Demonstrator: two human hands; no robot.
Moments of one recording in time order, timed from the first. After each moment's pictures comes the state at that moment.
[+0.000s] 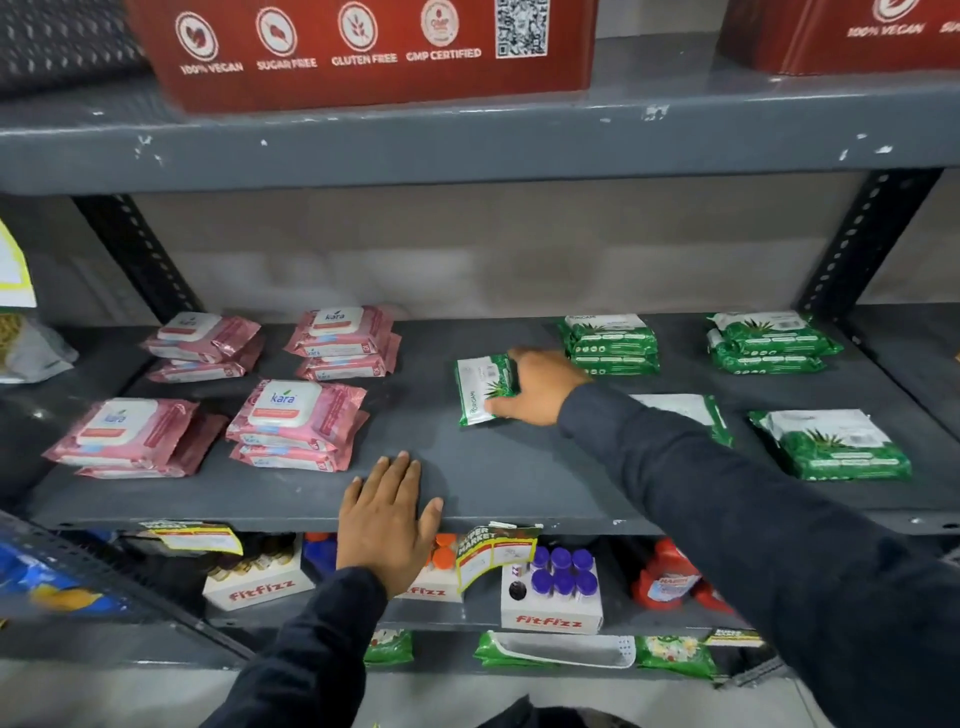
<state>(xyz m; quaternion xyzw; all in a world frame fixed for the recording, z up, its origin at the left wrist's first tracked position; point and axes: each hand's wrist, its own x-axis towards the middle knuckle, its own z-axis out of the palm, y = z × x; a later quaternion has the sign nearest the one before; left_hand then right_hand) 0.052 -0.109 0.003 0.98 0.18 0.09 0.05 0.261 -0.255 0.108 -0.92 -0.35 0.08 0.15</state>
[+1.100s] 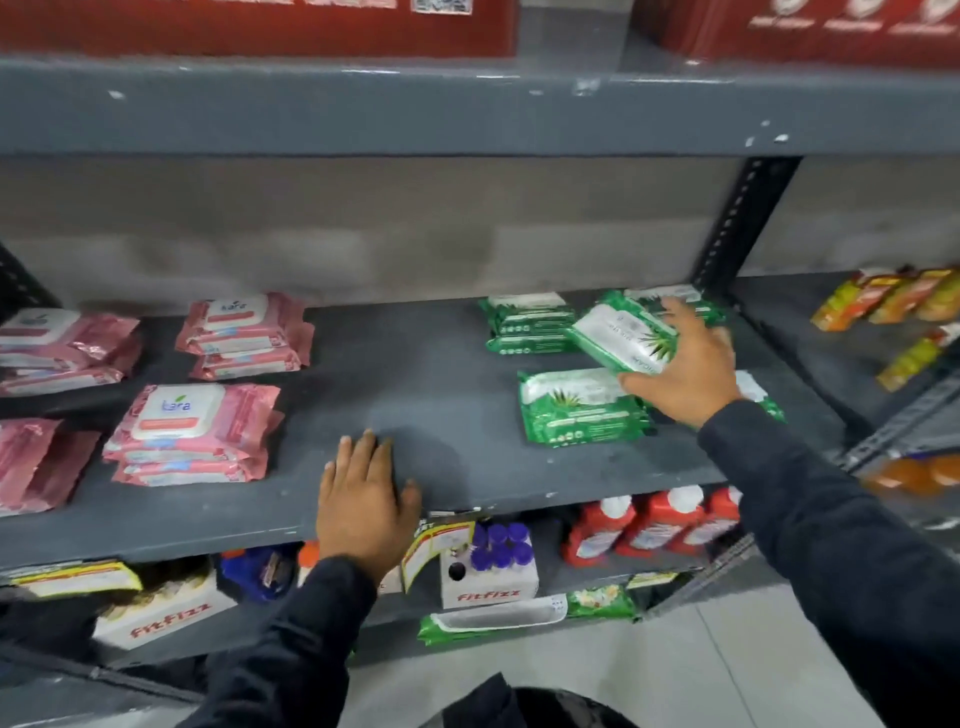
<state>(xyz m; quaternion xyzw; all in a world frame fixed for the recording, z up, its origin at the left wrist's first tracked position) 0.080 -0.141 0.021 0.96 0.16 0.12 0.18 0.260 -0.441 0.123 -0.94 -0.07 -0.10 0.31</state>
